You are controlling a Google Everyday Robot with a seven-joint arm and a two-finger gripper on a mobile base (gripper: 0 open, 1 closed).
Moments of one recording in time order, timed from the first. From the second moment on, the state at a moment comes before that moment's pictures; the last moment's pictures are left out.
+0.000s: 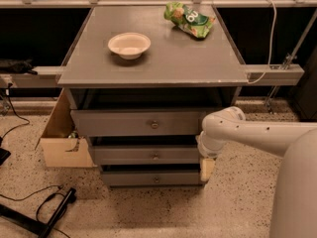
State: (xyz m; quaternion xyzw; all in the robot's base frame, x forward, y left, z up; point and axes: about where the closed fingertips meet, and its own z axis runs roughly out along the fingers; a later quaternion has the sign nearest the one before) arm 0.595 -0.172 0.484 -0.70 0.70 -0.01 0.10
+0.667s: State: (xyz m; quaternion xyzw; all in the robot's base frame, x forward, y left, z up) arm 0.623 -0.184 0.446 -0.68 0.73 -0.01 0.10
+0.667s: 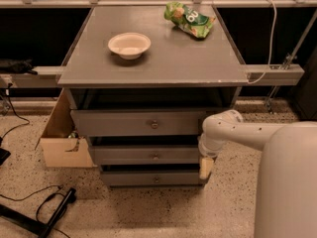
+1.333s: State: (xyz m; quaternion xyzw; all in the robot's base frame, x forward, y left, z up) arm 0.629 -0.182 0.422 -0.67 0.73 -0.01 0.09
